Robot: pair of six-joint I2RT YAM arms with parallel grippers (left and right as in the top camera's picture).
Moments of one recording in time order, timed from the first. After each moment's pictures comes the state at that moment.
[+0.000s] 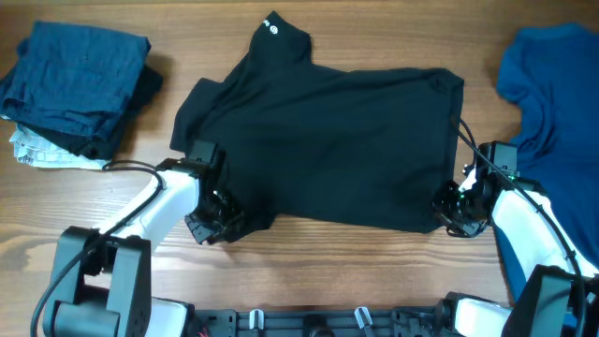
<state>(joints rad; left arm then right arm) -0.21 1.59 0.75 -0.85 0.22 -0.78 -0.21 1.41 0.65 -0.72 -0.23 0.45</state>
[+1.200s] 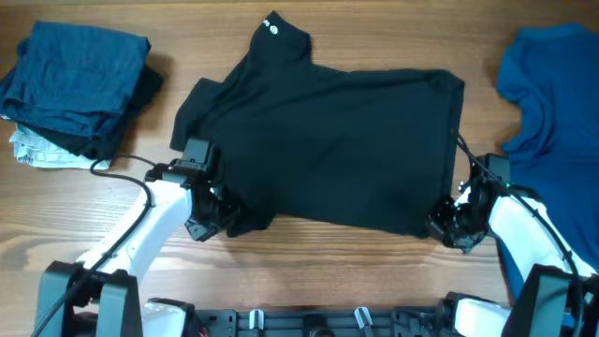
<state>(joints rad) -0.21 1.46 0.74 -0.85 0.18 -0.78 -0.21 1.40 0.59 -0.79 -0.26 0.51</state>
